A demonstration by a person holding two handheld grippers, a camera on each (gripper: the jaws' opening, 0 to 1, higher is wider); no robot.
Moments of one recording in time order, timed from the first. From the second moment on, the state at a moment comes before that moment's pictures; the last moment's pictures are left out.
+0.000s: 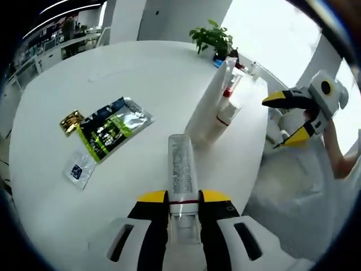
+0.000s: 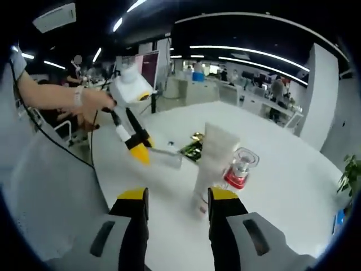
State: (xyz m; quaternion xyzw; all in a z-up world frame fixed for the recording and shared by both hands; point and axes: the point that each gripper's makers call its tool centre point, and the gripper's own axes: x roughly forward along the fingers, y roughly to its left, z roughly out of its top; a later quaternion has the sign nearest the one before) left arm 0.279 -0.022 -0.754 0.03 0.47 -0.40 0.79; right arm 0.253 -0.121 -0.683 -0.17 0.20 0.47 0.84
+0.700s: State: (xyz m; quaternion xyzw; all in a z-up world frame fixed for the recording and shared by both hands) left arm 0.241 -0.042 -0.730 0.01 0.53 -0.46 0.71; right arm 0.260 -0.053 -0.715 -0.43 0.10 0.57 0.69
